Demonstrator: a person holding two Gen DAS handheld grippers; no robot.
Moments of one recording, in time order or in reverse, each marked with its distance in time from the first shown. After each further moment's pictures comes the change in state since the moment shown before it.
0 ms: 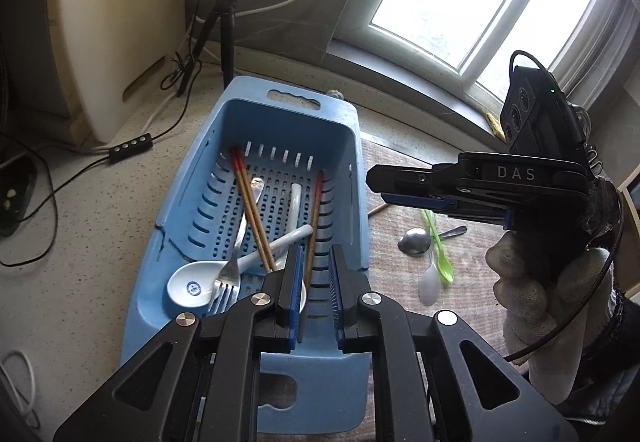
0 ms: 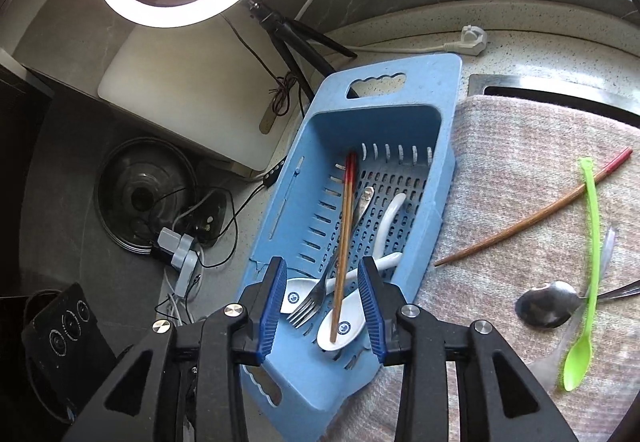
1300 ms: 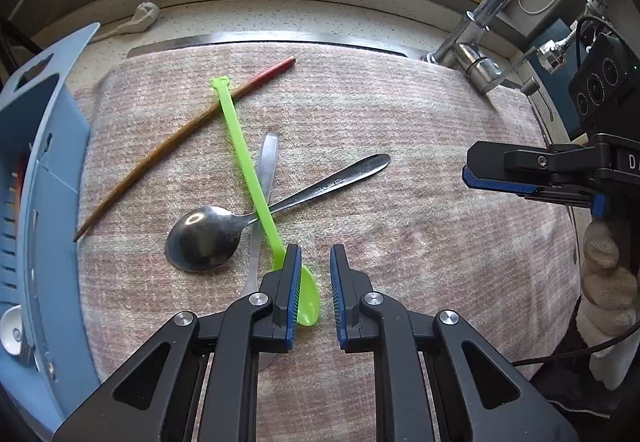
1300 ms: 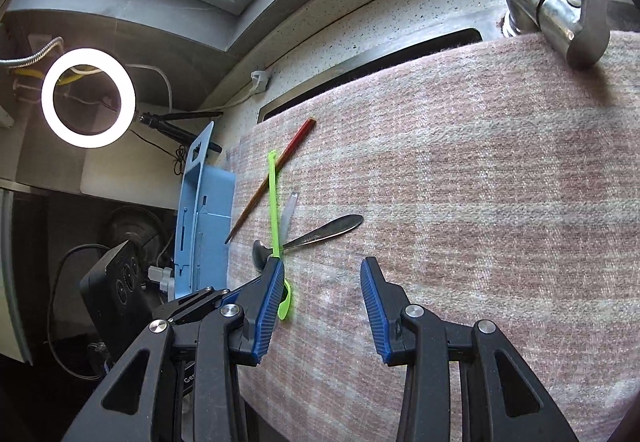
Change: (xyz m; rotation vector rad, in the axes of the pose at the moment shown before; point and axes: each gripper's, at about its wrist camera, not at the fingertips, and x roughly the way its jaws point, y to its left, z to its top) left arm 0.180 -0.195 -0.014 0.246 0.356 0.022; right arm -0.146 -0.241 -0.047 0.297 -0.036 0.028
